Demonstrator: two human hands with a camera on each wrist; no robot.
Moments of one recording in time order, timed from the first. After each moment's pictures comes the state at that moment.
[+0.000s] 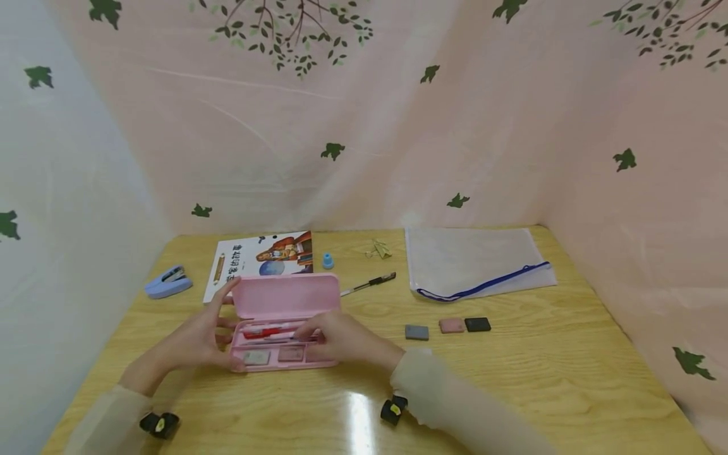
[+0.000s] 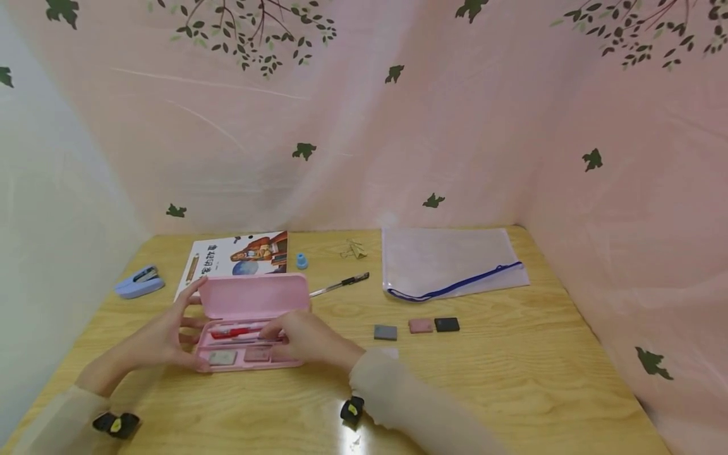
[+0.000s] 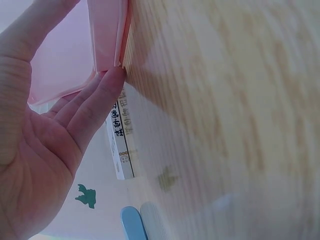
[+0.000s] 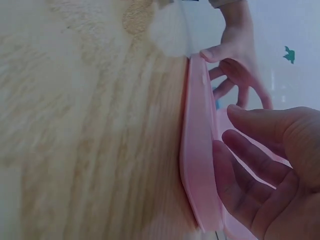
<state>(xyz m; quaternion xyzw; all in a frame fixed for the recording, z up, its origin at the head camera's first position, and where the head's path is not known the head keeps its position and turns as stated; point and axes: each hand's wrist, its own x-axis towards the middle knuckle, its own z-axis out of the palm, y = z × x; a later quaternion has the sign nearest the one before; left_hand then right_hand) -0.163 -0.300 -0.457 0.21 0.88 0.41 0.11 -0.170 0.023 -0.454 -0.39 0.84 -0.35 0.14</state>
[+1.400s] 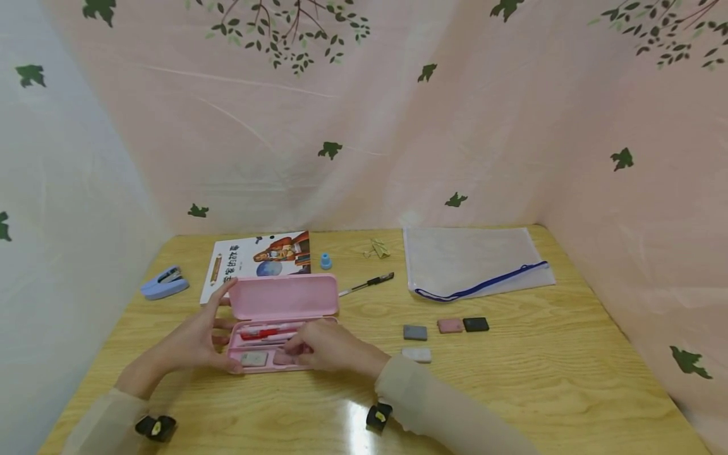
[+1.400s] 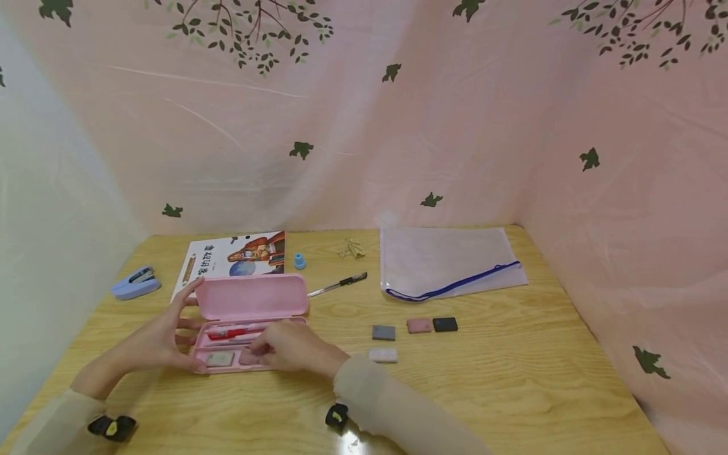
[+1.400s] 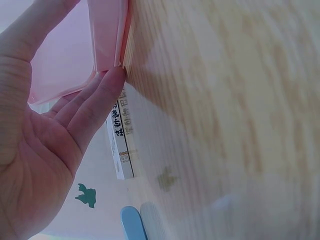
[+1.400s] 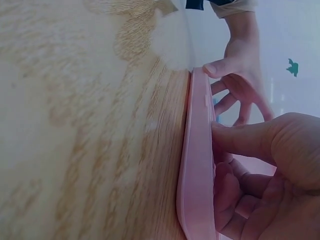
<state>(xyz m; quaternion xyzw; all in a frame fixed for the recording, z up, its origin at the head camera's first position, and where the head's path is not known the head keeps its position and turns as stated) -0.161 -0.297 -0.458 0.22 0.87 0.42 0.12 -0.161 0.001 -0.454 -0.42 0.87 -0.25 0.13</state>
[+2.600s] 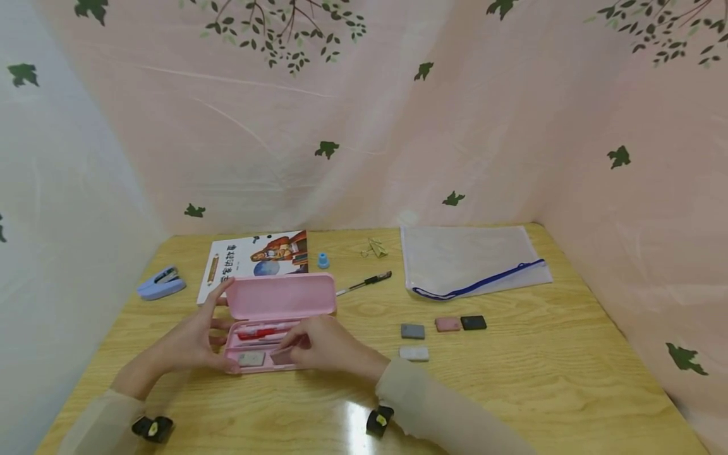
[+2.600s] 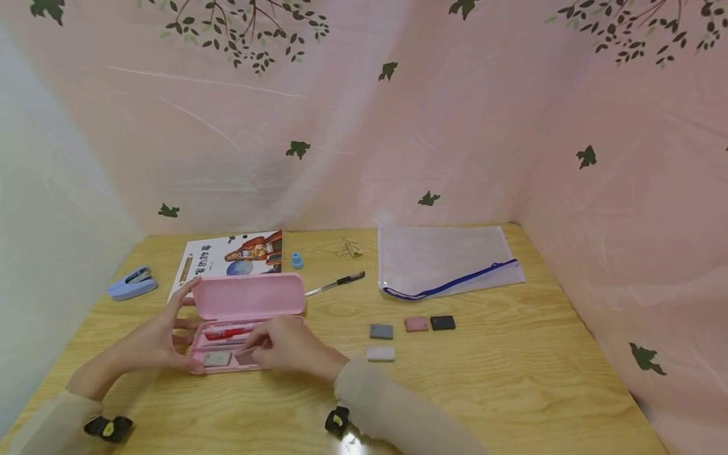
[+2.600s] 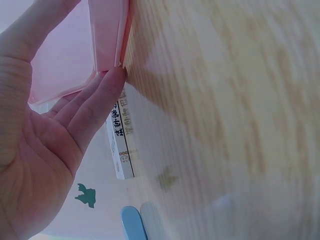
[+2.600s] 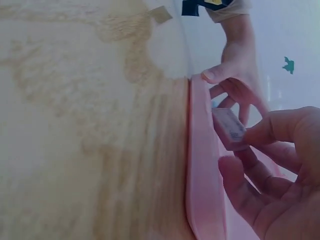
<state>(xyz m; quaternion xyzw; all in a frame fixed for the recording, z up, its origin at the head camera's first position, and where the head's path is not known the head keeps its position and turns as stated) -0.161 -0.296 -0.456 0.21 0.87 0.43 0.13 -0.156 0.008 -0.454 -0.35 0.83 -0.41 0.14</state>
